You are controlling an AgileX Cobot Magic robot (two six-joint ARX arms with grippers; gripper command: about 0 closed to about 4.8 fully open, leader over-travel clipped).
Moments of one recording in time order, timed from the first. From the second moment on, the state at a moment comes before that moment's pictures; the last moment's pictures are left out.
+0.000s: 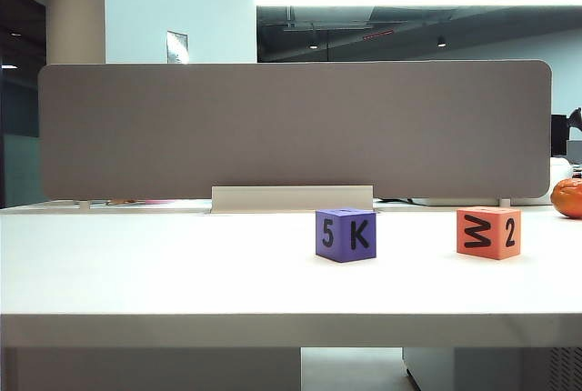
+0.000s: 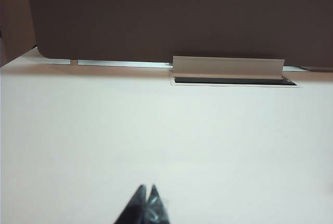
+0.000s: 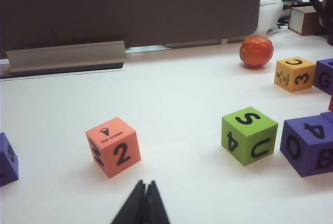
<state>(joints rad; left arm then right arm) -0.01 0.00 0.00 0.06 0.09 -0.04 0.02 0.00 0.01 -0.02 0.07 0.08</state>
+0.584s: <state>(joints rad) -0.01 0.00 0.00 0.06 0.09 -0.04 0.02 0.00 0.01 -0.02 0.07 0.08</state>
